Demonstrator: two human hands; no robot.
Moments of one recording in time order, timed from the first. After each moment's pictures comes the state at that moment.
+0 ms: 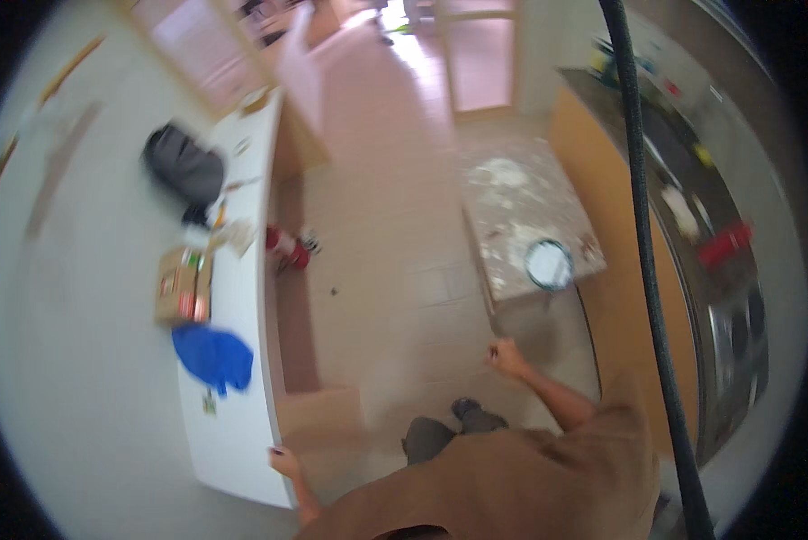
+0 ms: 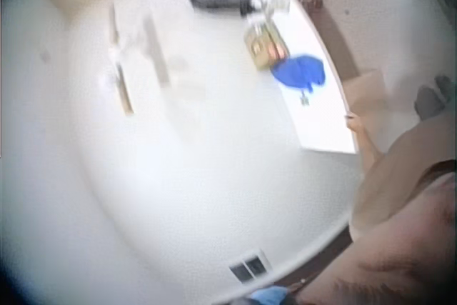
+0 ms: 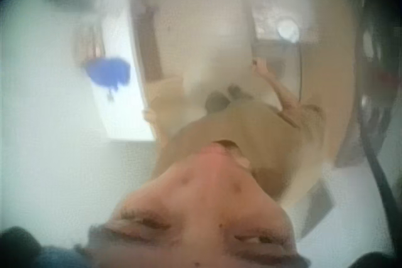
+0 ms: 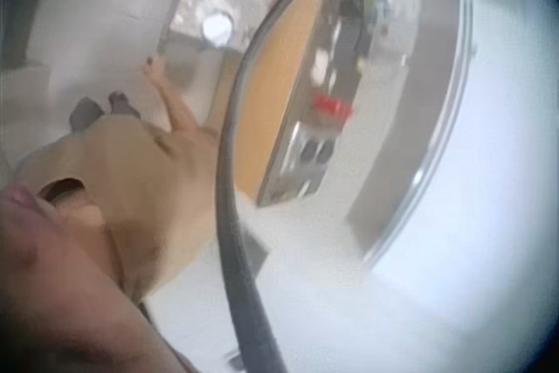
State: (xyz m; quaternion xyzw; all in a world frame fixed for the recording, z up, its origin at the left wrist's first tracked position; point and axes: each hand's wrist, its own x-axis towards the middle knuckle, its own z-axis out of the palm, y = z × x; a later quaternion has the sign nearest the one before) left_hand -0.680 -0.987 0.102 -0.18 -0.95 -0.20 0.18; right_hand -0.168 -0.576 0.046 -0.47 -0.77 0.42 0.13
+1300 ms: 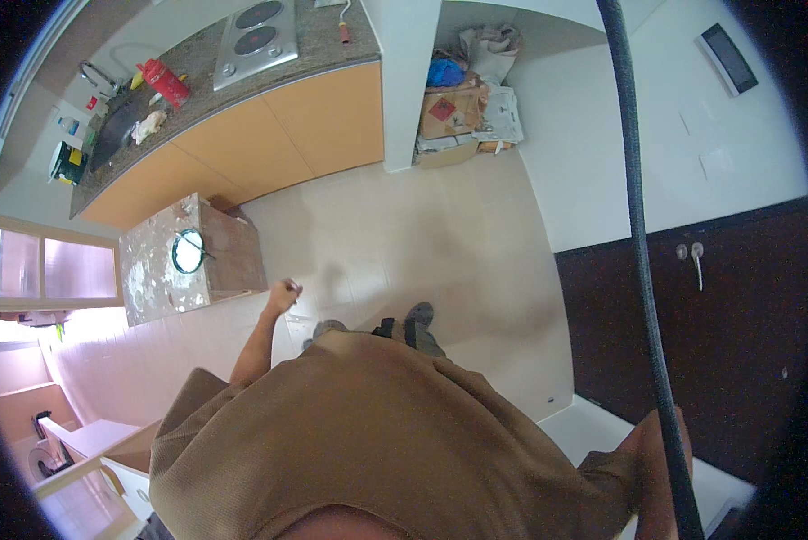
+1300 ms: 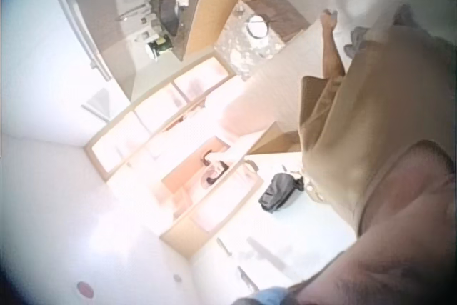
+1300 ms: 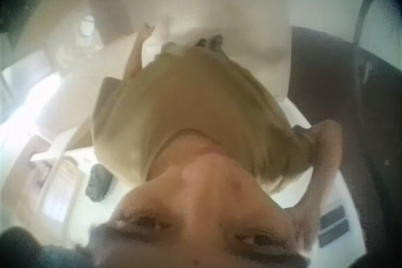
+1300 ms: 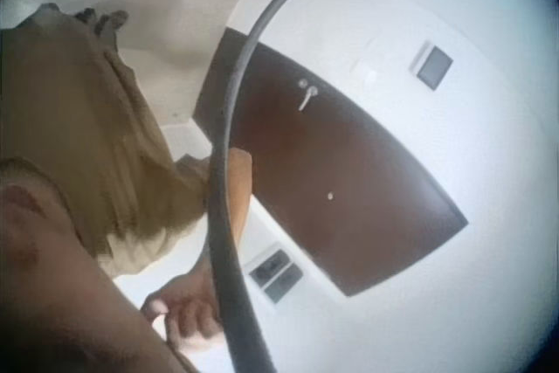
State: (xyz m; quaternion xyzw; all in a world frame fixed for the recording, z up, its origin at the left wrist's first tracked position) left_hand -0.239 -0.628 -0.003 -0.89 -0.21 0.18 -0.36; right_hand -0.185 -1.031 0.413 -0.63 -0.50 -0.04 0.59
